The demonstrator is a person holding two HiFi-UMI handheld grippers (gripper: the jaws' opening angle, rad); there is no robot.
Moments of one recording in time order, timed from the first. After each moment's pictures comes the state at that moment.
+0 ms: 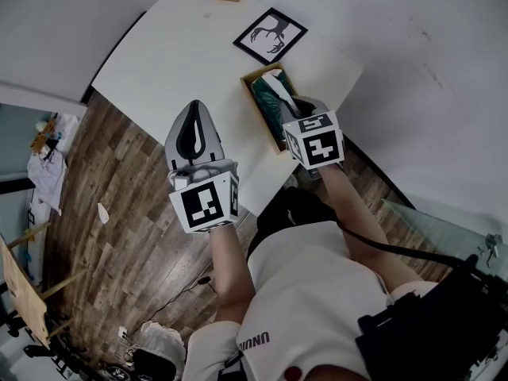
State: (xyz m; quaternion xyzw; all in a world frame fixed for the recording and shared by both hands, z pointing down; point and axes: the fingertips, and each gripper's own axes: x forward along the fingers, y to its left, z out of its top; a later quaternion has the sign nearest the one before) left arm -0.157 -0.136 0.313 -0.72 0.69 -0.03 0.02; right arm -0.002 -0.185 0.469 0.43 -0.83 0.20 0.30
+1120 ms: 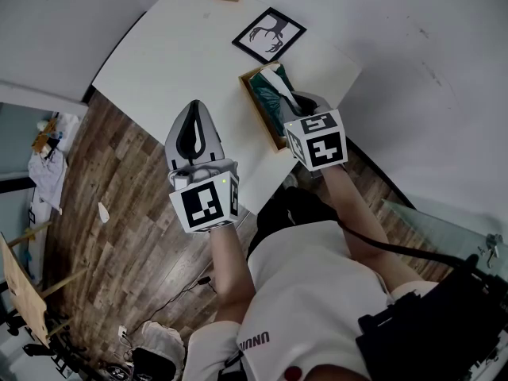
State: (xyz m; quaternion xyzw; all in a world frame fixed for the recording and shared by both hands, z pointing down) left arm -0.152 -0.132 0.310 -0.72 0.69 -0.03 0.02; right arm 0.000 -0.185 0.446 0.43 -0.84 0.18 0.28
